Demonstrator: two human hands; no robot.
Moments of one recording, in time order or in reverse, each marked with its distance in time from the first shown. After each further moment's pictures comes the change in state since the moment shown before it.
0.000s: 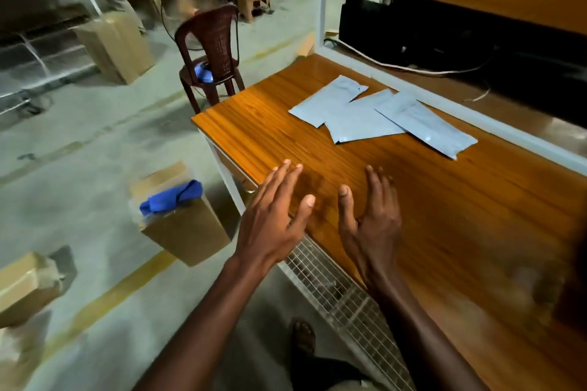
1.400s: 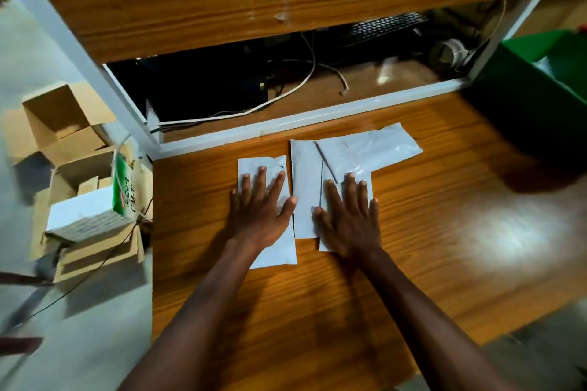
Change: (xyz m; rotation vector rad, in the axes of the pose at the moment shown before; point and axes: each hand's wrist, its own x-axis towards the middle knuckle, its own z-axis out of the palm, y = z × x) left_hand 0.466 -0.136 0.126 0.261 -0.786 0.750; right_hand 0.234 0.005 0.220 -0.620 -0.067 0.885
